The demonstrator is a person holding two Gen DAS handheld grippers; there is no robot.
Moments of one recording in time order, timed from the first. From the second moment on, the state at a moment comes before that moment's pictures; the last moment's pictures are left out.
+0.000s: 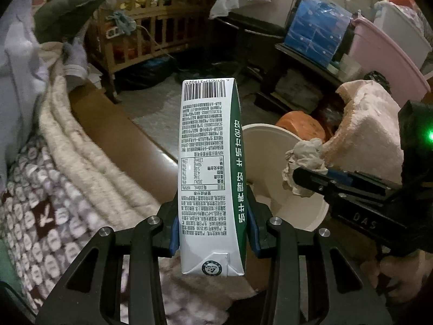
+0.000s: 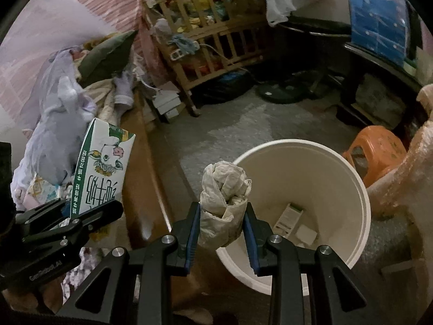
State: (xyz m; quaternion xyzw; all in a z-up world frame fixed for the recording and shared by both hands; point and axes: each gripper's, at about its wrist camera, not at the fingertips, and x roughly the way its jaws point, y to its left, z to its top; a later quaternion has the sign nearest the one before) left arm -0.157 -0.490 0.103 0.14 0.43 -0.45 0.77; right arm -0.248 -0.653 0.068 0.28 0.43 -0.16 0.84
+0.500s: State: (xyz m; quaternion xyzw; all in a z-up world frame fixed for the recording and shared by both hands) left arm -0.165 -0.526 0.093 0.16 0.44 -0.47 0.74; right arm -0.259 -0.681 0.050 0.30 0.44 -0.19 0.83
